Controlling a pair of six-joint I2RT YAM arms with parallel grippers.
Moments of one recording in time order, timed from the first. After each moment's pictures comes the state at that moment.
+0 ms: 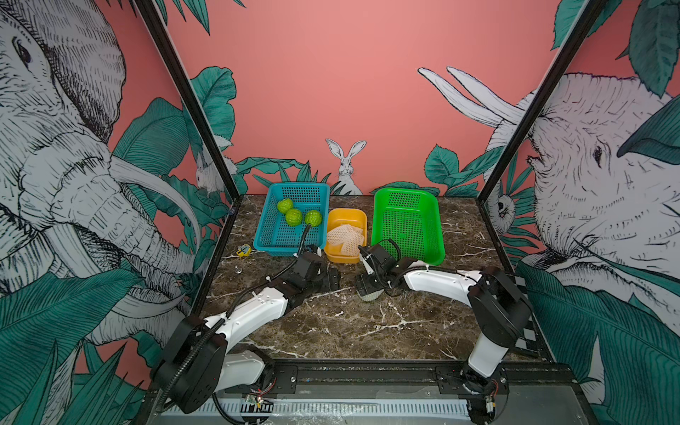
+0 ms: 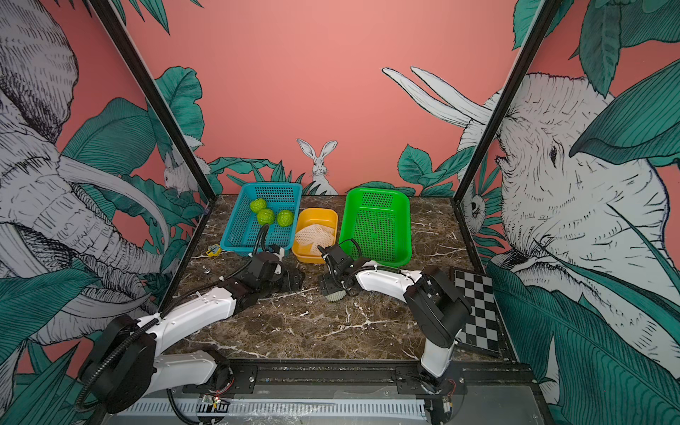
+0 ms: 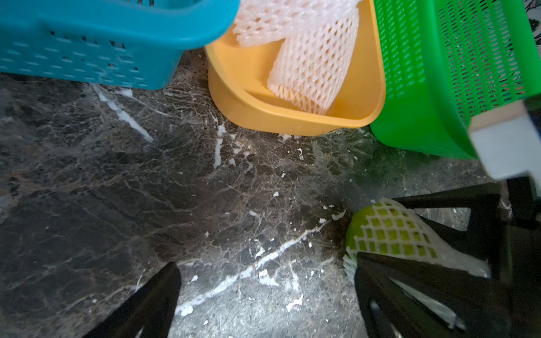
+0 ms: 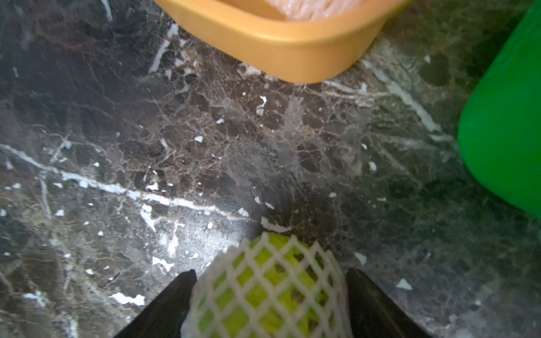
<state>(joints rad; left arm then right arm) -0.60 1.25 0.62 -0.16 0.00 -0.60 0.81 1.77 1.11 -0.41 -0.01 0.36</state>
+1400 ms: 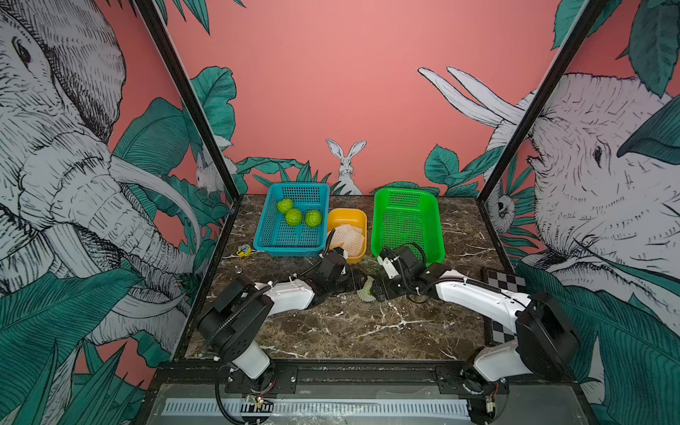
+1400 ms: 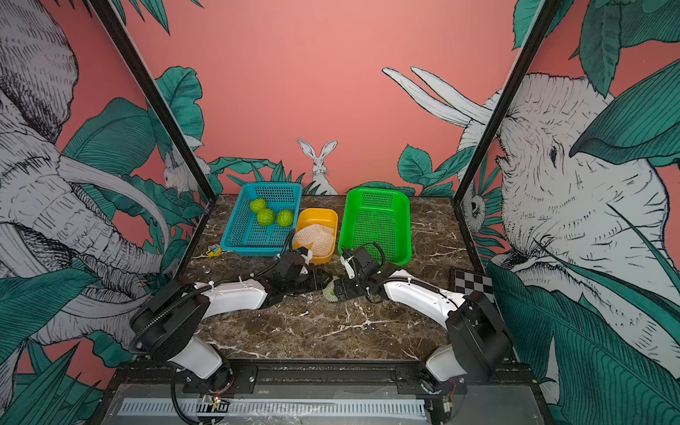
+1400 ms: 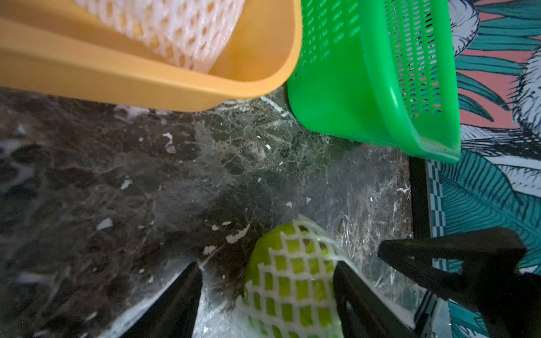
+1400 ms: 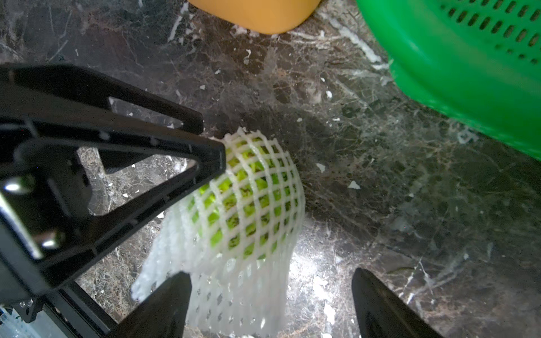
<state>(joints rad) -0.74 1.59 0.69 0.22 0.18 -0.83 0.72 1.46 0.90 -0.47 -0.14 0.34</state>
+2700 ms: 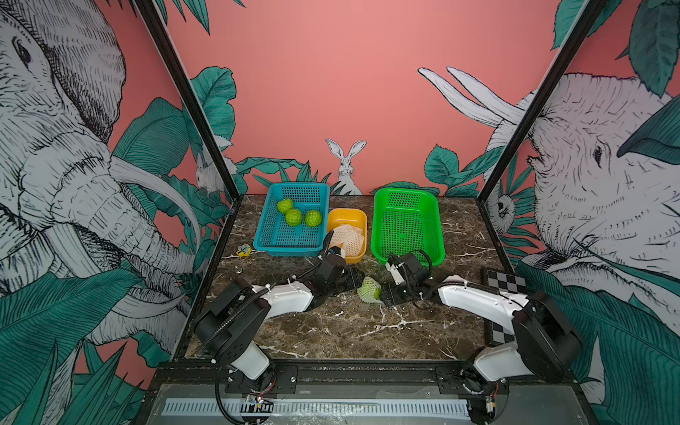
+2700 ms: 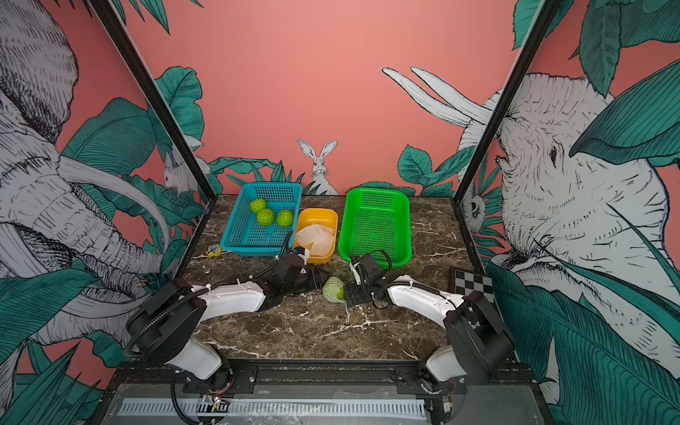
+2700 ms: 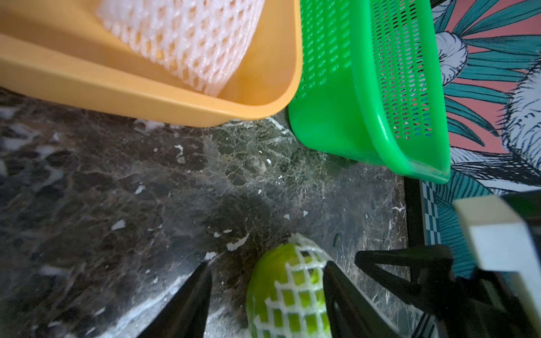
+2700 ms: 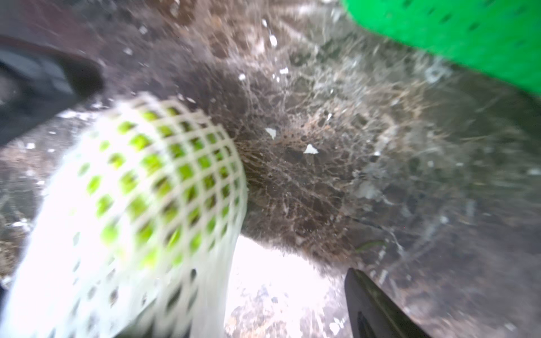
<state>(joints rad) -0.76 1.56 0.66 0.24 0.11 -0.88 0.68 1.42 0.79 -0.45 -0.11 0.36</state>
